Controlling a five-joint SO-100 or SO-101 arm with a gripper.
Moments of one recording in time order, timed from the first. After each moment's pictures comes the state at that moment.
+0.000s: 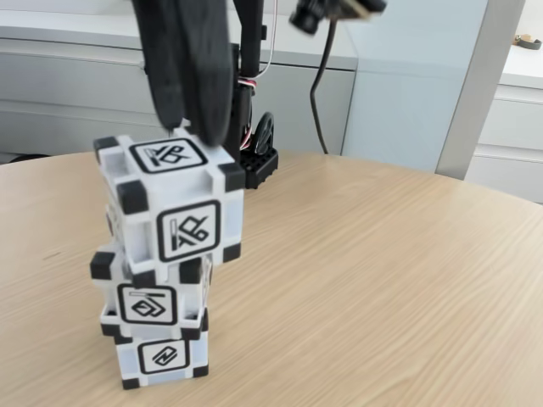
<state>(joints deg) 4.4 105.3 82.5 103.4 -21.5</state>
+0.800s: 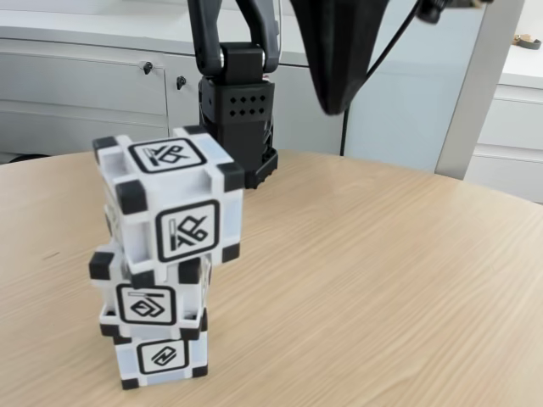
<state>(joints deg) -22.9 118.0 101.2 103.1 4.3</state>
